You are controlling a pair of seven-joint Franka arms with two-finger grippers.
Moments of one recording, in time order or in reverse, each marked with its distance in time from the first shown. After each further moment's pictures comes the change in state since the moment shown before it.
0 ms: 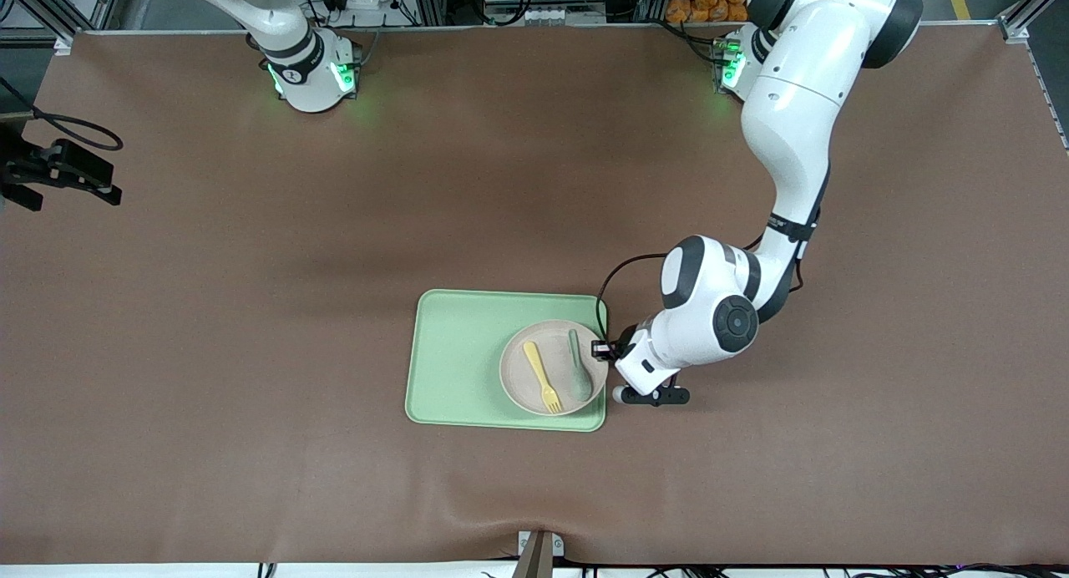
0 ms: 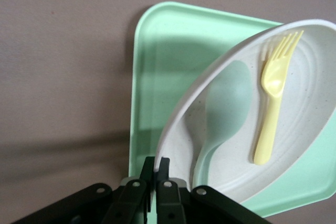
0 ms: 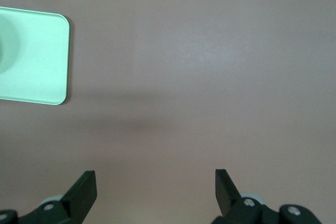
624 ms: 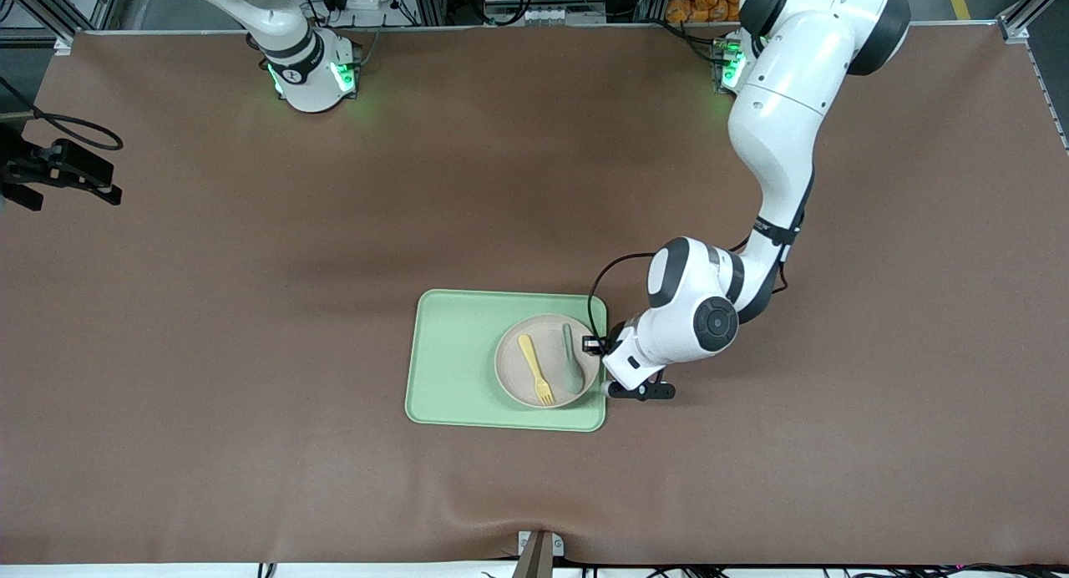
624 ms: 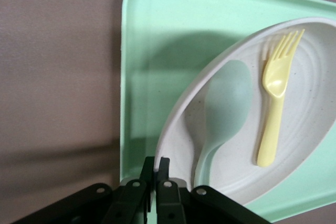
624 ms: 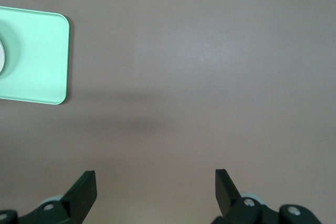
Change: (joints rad) left arm -0.024 0.034 0.001 0.000 0.000 0.017 0.002; right arm 0.000 0.000 0.000 0.000 0.000 -0.002 0.000
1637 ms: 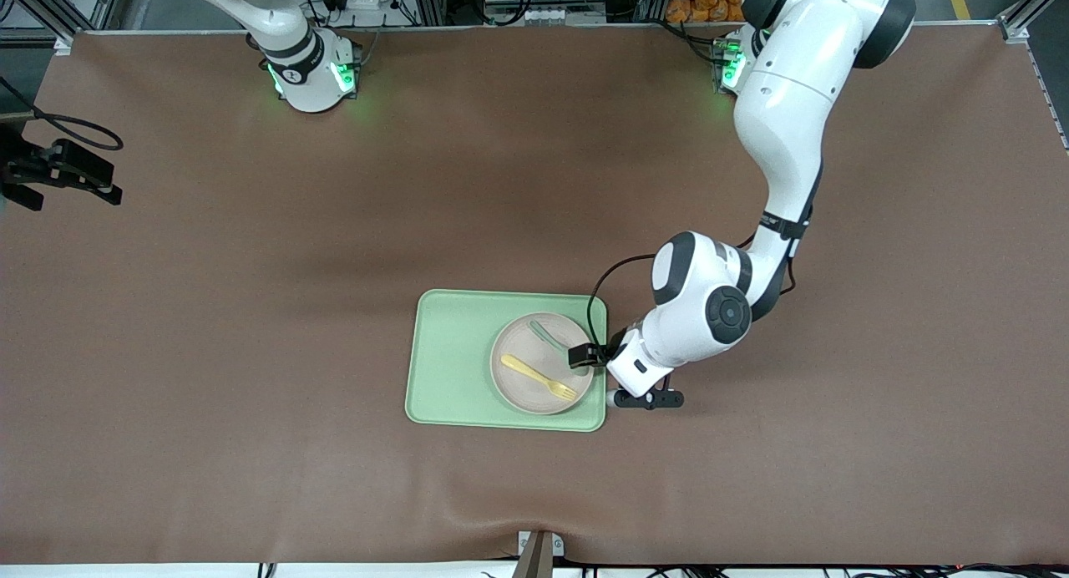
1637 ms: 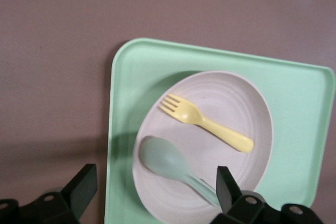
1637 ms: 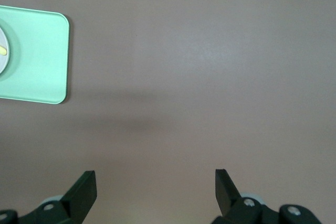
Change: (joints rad) left arm 0.008 -0.057 0.010 0.036 0.000 0.016 -0.040; right arm 0.000 0.000 0.000 -0.001 0.000 -0.001 -0.003
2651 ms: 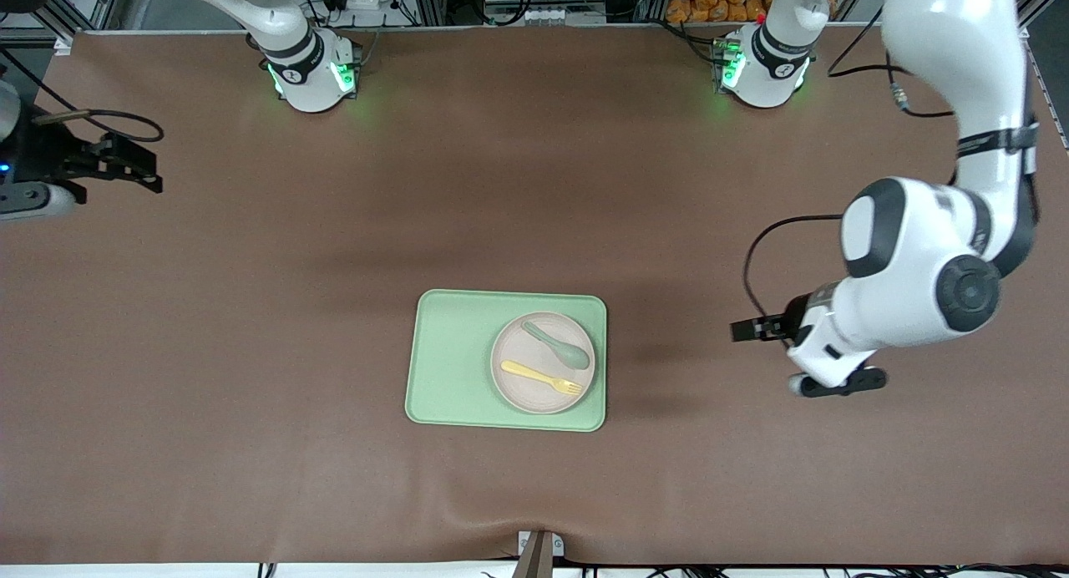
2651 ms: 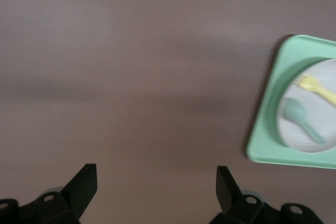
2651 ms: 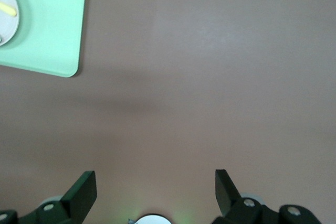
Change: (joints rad) left arm 0.223 -0.363 0.098 -0.148 0.245 -0.486 -0.009; right arm 0.076 0.010 0.015 -0.006 0.003 -0.082 -0.007
